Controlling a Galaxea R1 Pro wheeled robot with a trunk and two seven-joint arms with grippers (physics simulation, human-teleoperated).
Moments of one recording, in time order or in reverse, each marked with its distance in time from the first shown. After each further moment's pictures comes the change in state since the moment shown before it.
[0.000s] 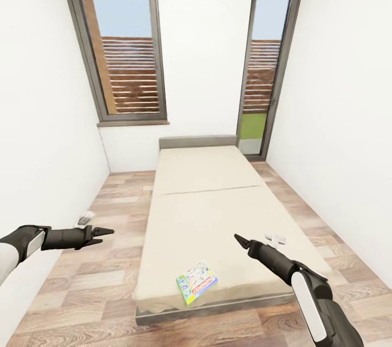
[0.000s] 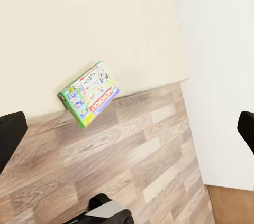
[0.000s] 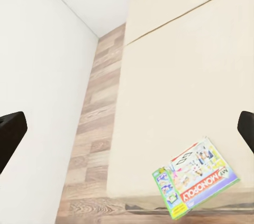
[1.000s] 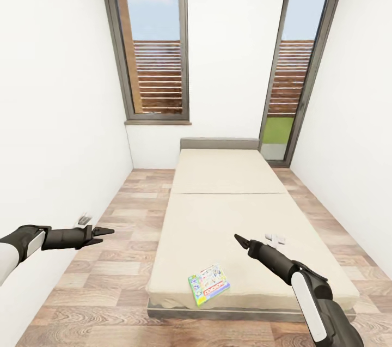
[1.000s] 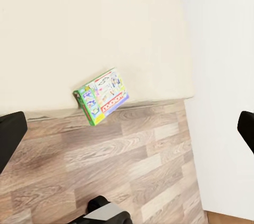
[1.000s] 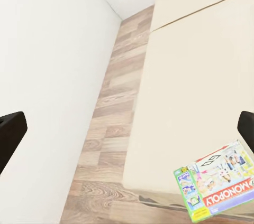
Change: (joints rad) left arm 0.000 -0.001 0.000 0.000 0.003 -0.001 -0.005; right arm 0.000 0.000 0.000 0.000 -0.001 0.000 0.000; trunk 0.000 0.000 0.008
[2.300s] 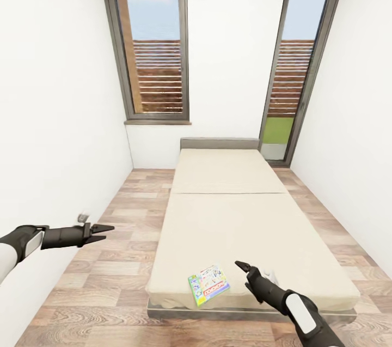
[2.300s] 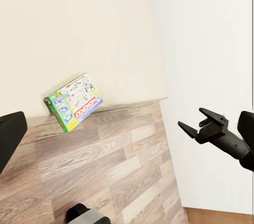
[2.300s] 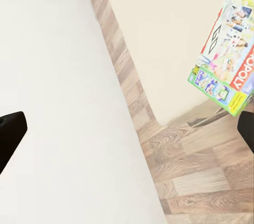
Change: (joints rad) left arm 0.000 0.008 0.007 0.000 0.006 -0.002 -0.121; right arm -0.158 -0.009 -0.117 0.728 -0.340 0.002 0.025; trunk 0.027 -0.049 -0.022
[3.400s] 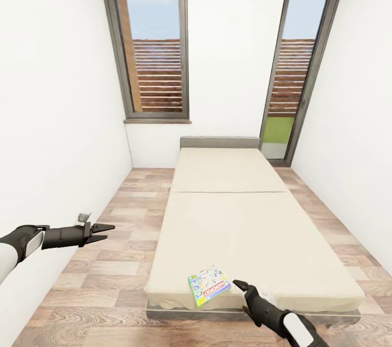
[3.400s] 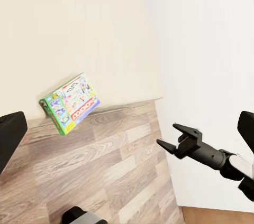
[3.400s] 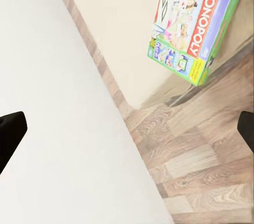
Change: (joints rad) left arm 0.000 -0.003 -0.002 0.000 0.000 0.010 -0.032; right arm 0.005 0.010 -0.009 0.174 -0.021 -0.050 -0.002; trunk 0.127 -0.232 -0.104
